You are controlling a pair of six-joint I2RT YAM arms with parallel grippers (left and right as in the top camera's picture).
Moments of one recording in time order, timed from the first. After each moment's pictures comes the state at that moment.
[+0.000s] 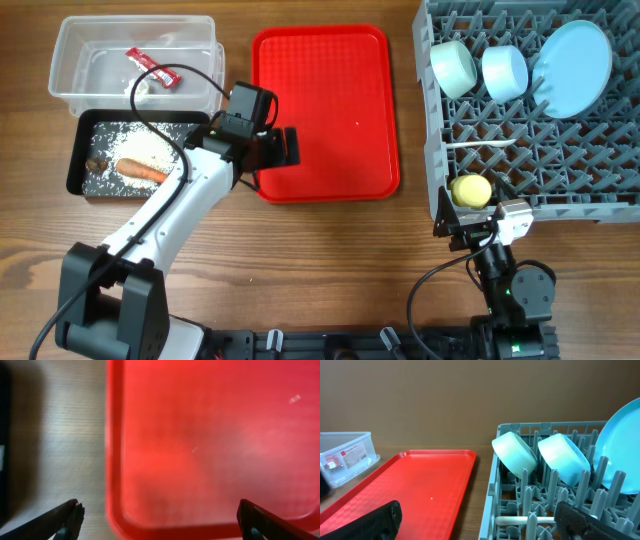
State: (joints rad) left arm -0.35 1.61 1.10 -0.65 0.00 -0.44; right arm 0.07 0.02 0.01 0.01 -0.10 0.07
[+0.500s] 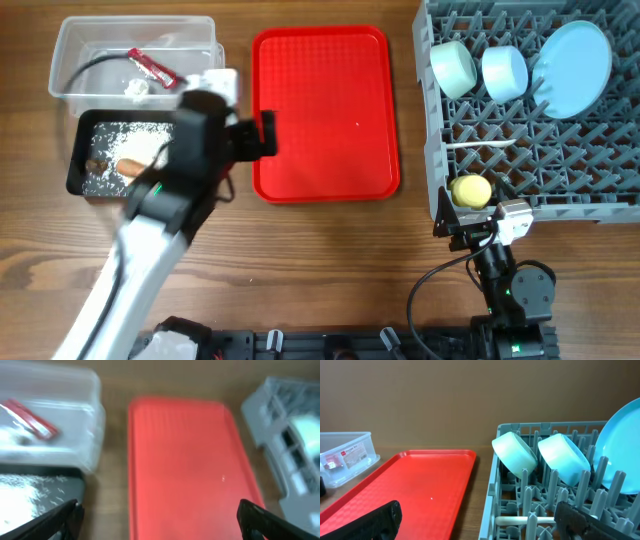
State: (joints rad) left arm -0.29 1.13 0.99 -0.46 -0.08 -0.29; right arm 0.07 0.02 0.01 0.01 -0.10 0.07
